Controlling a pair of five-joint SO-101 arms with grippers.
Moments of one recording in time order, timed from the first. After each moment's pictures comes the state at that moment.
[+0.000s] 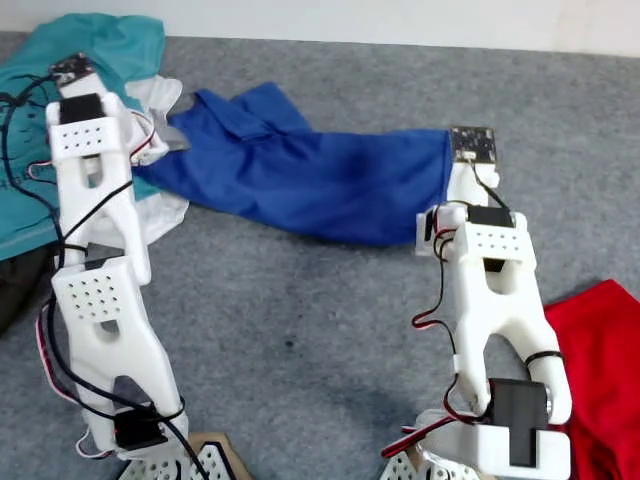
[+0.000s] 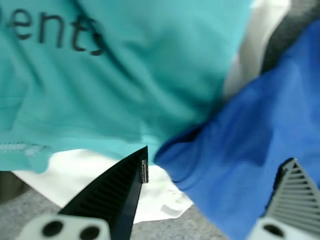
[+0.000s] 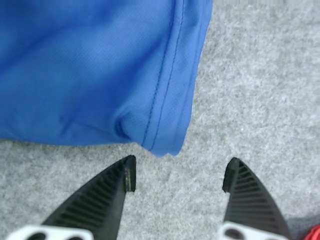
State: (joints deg) left arm -19.9 47.9 -51.1 85.1 21.1; right arm -0.1 -9.3 32.1 49.7 4.2
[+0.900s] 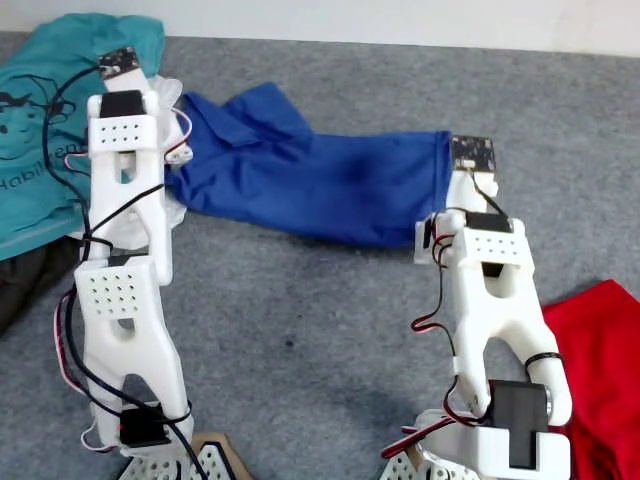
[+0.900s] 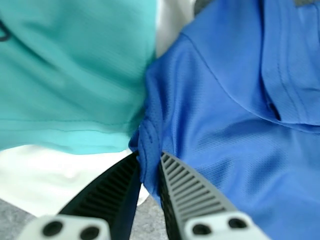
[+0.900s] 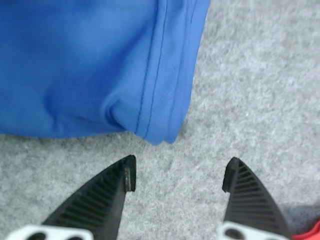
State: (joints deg) left arm -13.1 47.9 -50.9 84.9 21.1; right arm -0.1 -10.0 35.6 49.5 3.0
